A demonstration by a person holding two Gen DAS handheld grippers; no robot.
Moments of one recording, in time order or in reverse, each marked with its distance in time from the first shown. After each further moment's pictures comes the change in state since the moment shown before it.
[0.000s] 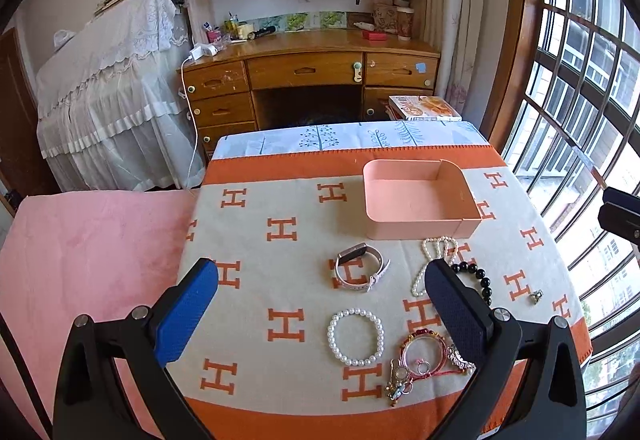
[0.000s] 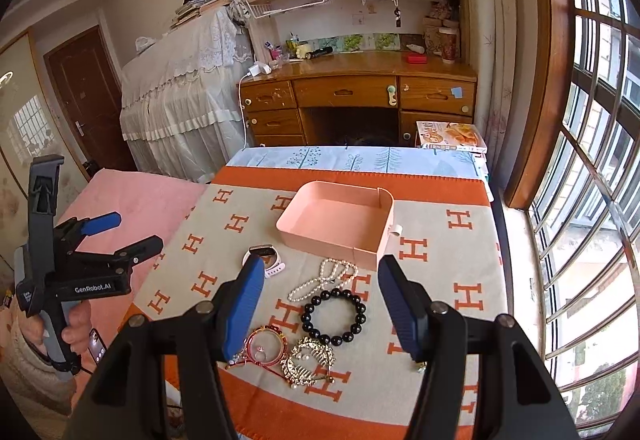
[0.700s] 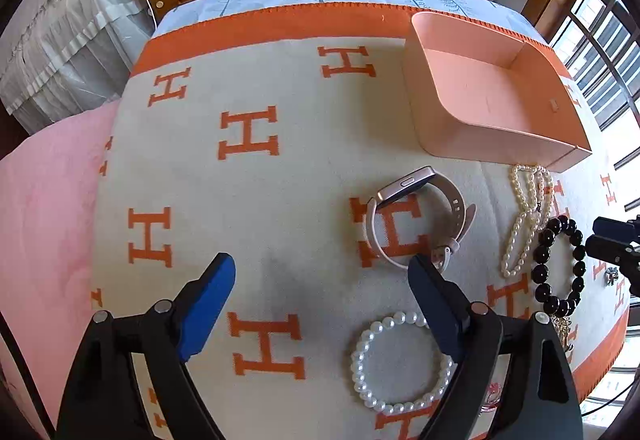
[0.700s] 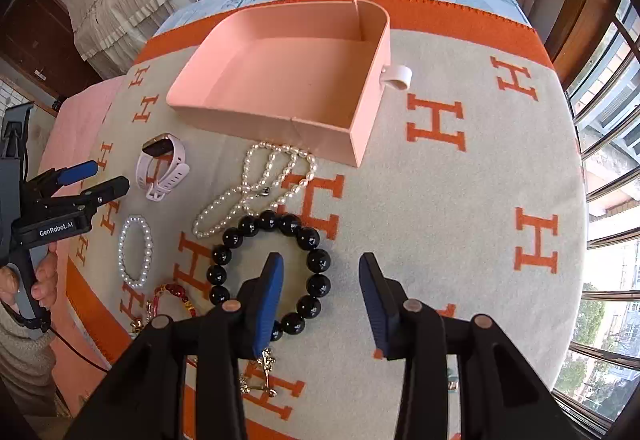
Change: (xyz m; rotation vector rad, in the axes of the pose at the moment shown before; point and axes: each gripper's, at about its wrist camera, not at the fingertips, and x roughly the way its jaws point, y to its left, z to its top) left arm 0.202 0.008 -0.036 0.006 0.432 -0.038; right arm 0.197 -0.056 -0.052 0.081 0.538 0.015
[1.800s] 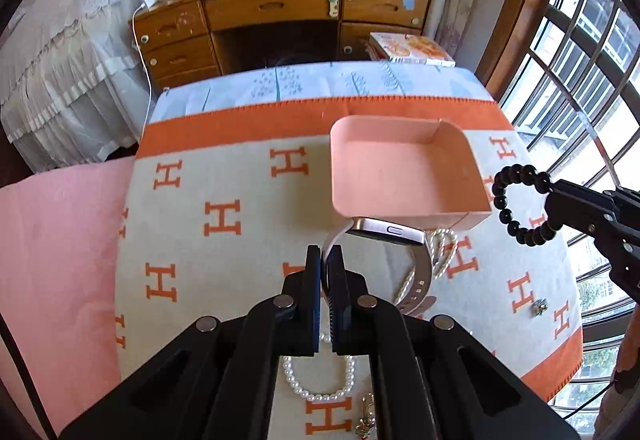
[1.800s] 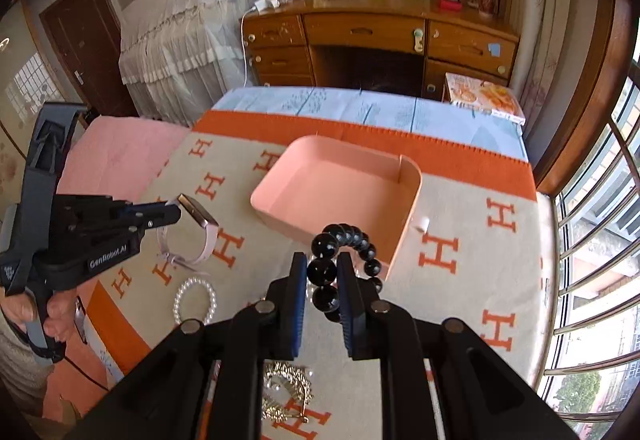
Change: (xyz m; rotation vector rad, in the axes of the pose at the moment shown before) left arm -0.112 -0.049 0.038 0.027 -0.195 -0.040; right arm -0.115 0.046 0.032 -0.122 -0.369 0.016
